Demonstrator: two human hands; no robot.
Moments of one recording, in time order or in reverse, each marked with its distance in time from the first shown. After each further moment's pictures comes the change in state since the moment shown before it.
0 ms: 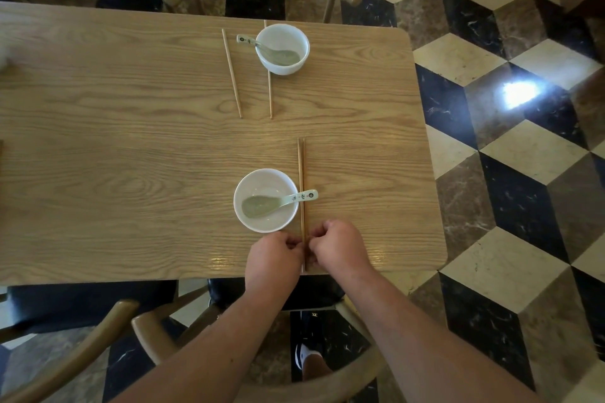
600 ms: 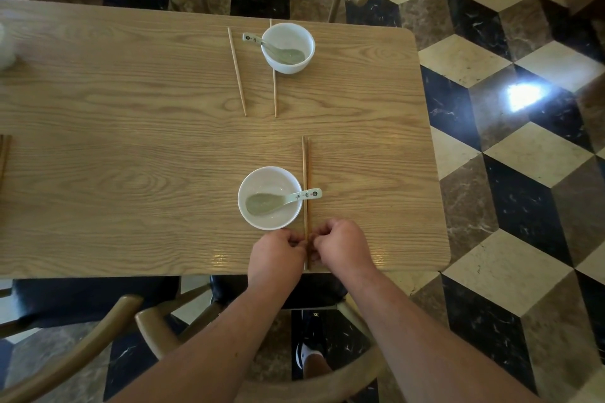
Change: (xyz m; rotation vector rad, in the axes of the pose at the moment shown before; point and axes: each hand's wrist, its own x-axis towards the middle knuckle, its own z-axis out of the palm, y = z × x) left_hand 0.003 -0.004 0.002 -0.043 -0.006 -0.021; right_hand 0.002 0.005 0.002 0.036 0.019 -0.006
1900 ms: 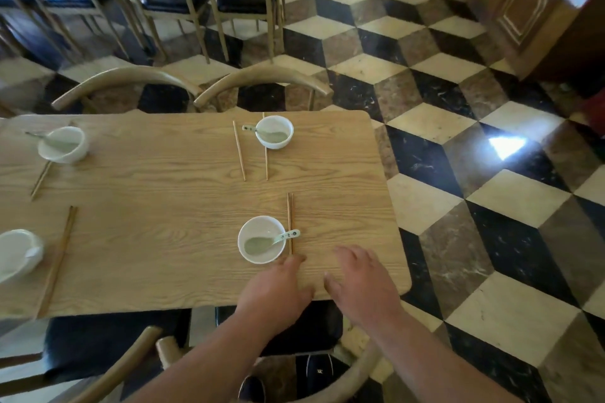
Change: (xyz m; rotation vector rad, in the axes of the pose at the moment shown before) left_hand -0.112 0.072 -0.056 0.557 -0.099 0.370; right_hand -0.128 0.004 -0.121 -0.635 0.195 -0.533
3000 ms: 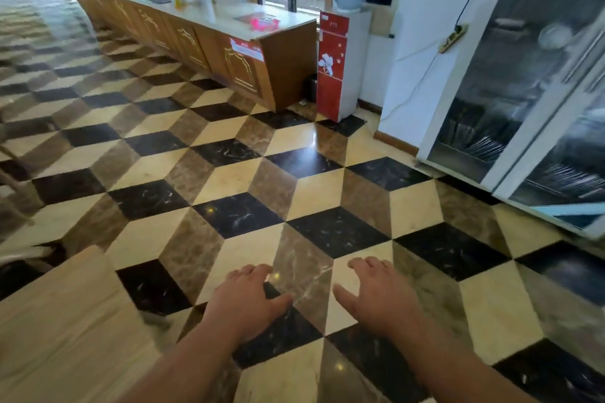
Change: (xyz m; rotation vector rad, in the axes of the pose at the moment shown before) left_hand -0.008 0.506 0.118 0.513 -0.146 0.521; right_hand -0.266 0.434 -0.183 0.213 0.170 0.761
